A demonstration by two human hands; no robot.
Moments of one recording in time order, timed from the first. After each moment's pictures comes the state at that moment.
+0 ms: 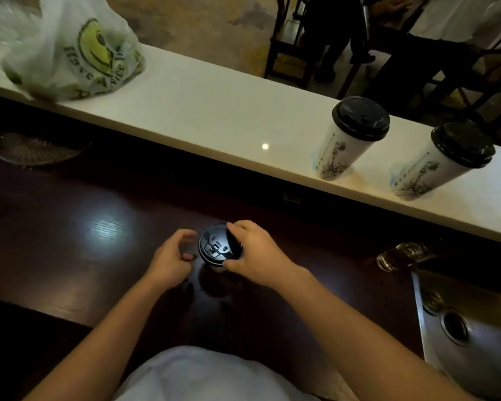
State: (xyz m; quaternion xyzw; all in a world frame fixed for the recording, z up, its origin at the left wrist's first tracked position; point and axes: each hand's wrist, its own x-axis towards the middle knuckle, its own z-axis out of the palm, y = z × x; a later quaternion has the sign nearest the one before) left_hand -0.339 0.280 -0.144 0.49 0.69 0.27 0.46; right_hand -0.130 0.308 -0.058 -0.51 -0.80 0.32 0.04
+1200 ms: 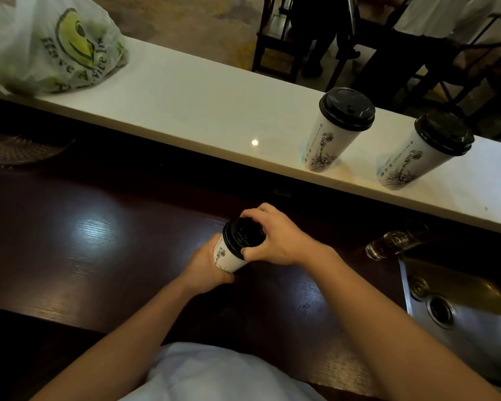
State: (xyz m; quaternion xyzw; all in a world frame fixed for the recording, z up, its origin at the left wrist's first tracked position) left_hand -0.270 0.276 -0.151 0.57 0.58 0.27 0.52; right_hand -0.082 0.325 -0.034 -0.52 -0.76 0.38 0.05
